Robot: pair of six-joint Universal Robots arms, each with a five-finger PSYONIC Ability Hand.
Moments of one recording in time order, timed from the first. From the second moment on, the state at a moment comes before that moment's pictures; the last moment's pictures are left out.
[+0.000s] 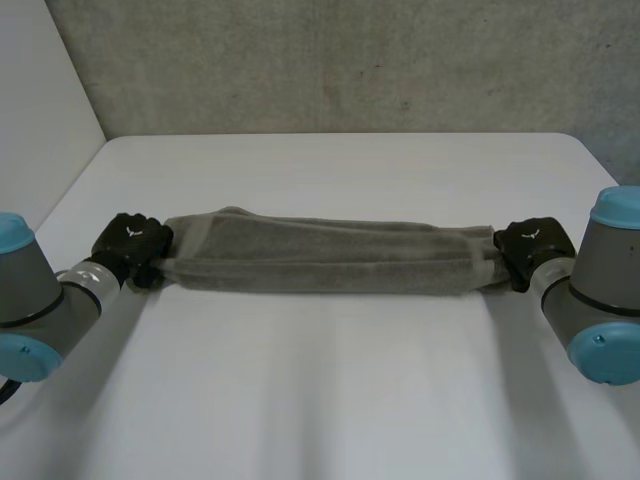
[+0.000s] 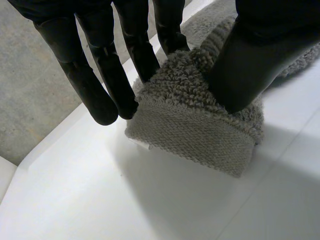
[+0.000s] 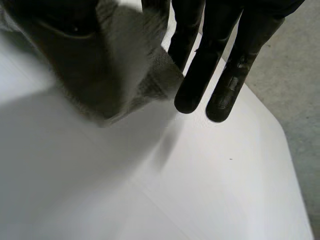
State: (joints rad) left arm 4.67 -2.26 -1.54 3.53 -1.20 3.70; right arm 1.80 -0.98 1.49 -0.15 1.60 2.57; left_hand 1.31 1.35 1.37 1.35 1.18; right_hand 0.90 0.89 0.90 0.92 0.74
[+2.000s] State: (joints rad) left arm 4.52 -2.01 -1.59 3.51 -1.24 3.52; right arm 2.34 -0.79 0.91 0.09 1.65 2.57; left_hand 0.67 0.67 0.67 0.68 0.48; right_hand 0.23 0.24 0.24 0.25 0.06
